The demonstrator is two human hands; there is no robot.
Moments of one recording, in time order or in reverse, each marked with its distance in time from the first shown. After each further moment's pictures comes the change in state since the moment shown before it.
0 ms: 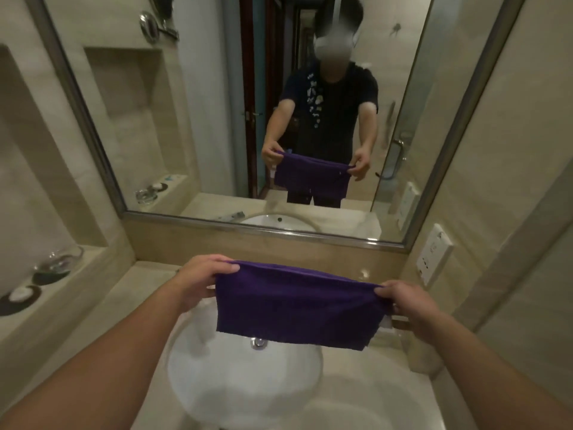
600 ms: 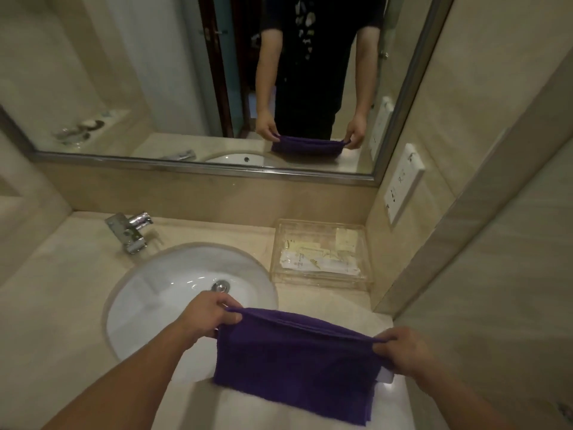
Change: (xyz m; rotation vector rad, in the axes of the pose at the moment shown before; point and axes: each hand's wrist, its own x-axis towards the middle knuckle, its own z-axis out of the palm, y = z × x) left_hand 0.043 -0.182 0.147 0.403 -0.071 -0.236; right_hand 0.075 0.236 -0.070 -0.391 -0.101 0.217
